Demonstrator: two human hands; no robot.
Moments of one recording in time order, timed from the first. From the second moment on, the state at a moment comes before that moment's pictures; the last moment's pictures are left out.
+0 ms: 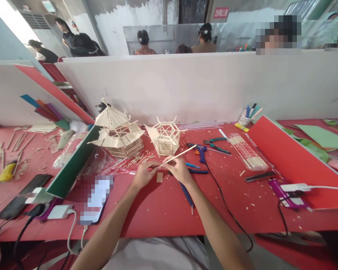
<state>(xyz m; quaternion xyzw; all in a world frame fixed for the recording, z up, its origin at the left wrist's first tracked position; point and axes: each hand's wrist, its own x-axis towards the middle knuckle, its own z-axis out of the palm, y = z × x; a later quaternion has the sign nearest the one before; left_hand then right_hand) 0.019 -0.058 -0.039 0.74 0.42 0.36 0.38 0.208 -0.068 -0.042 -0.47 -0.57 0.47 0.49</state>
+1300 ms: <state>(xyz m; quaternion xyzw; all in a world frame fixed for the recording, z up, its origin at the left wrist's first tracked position) 0.026 -0.062 -0.032 0.70 0.39 0.35 0.48 0.204 -0.070 -0.040 -0.46 -0.61 0.44 0.47</state>
